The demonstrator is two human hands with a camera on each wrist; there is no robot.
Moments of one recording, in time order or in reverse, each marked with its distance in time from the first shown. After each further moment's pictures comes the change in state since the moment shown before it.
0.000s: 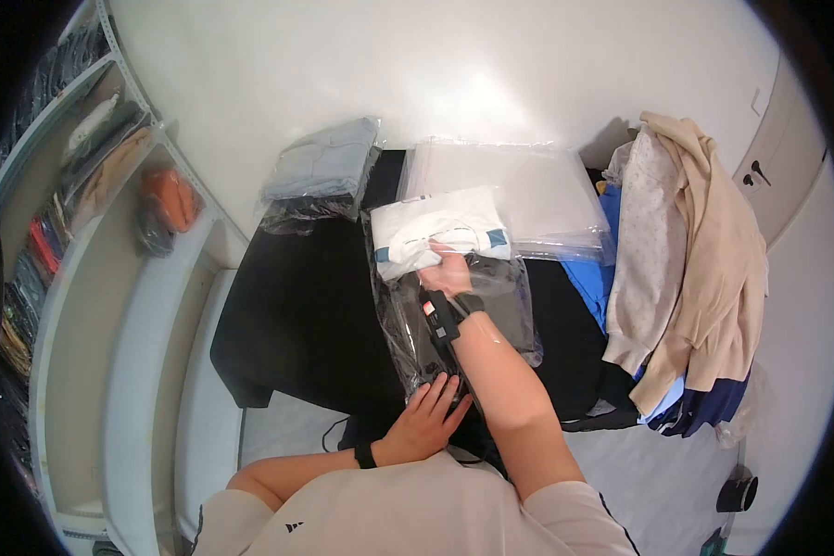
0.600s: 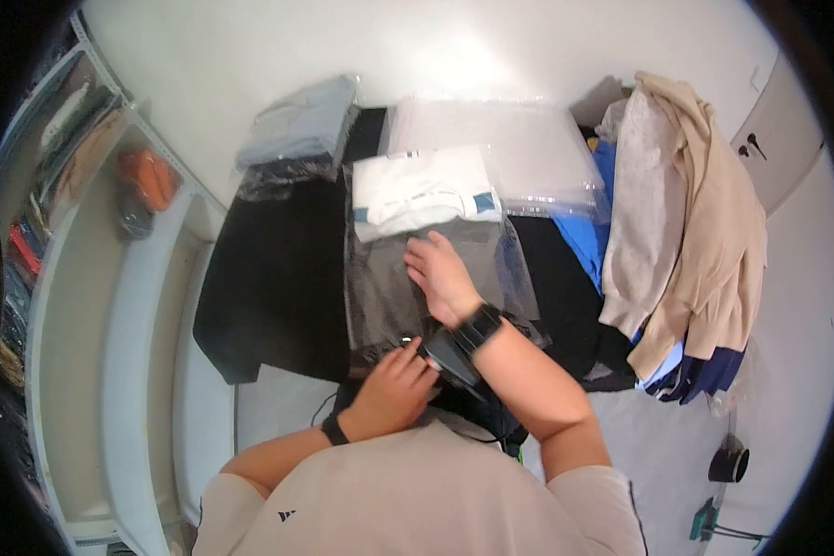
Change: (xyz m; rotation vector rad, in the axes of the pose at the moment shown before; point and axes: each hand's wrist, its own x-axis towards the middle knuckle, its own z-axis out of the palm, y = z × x) left_hand -0.006 -0.022 -0.021 -0.220 -0.043 -0.049; right_hand -0.055 0.084 0.104 -0.902 0.979 -0.242
